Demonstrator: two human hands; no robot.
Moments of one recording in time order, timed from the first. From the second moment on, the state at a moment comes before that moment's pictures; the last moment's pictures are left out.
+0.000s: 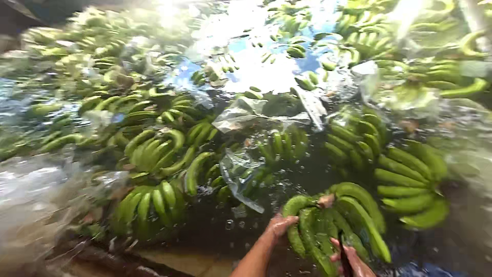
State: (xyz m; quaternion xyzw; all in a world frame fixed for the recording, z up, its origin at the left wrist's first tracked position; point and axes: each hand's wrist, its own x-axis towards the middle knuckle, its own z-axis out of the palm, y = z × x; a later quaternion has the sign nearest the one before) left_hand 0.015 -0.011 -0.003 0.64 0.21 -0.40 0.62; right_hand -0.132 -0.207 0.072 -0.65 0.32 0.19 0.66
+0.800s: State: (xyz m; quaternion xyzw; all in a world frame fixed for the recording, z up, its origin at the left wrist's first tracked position) left_hand -0.049 -0.049 0.043 0.84 -0.12 -0.09 0.52; right_hand -0.146 -0.255 0.098 -0.67 0.55 0.07 0.50
